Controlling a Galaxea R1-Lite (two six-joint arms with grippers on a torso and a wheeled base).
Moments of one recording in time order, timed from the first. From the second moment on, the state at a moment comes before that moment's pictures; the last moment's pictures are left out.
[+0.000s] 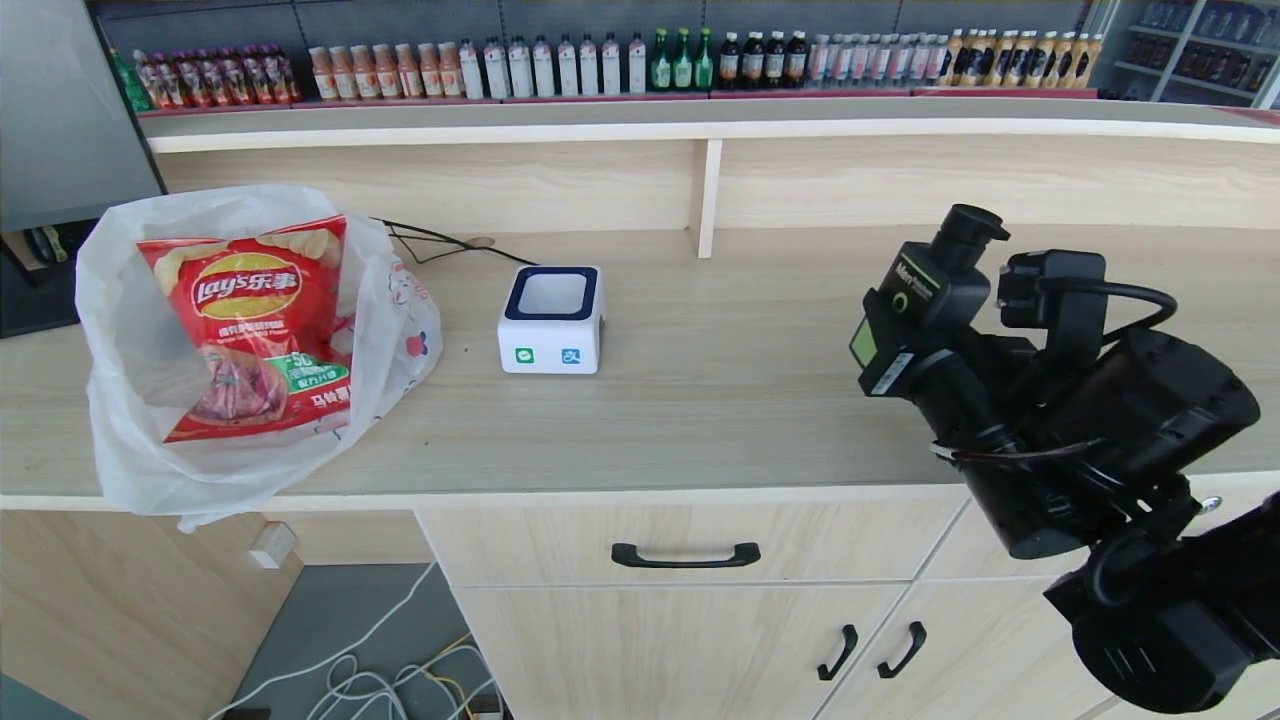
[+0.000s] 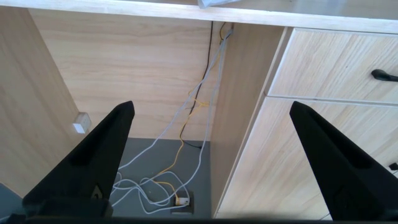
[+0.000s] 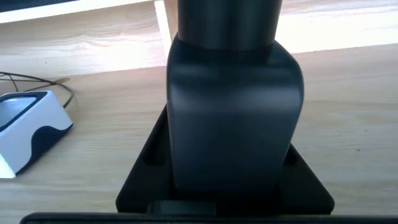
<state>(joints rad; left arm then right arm) 0.00 0.00 0.00 0.00 0.00 0.00 0.52 1.84 -0.62 -1.57 -0.40 -0.04</state>
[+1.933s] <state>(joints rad) 0.00 0.00 0.00 0.00 0.00 0.00 1.24 1.51 -0.27 -1.57 0.04 -0.60</state>
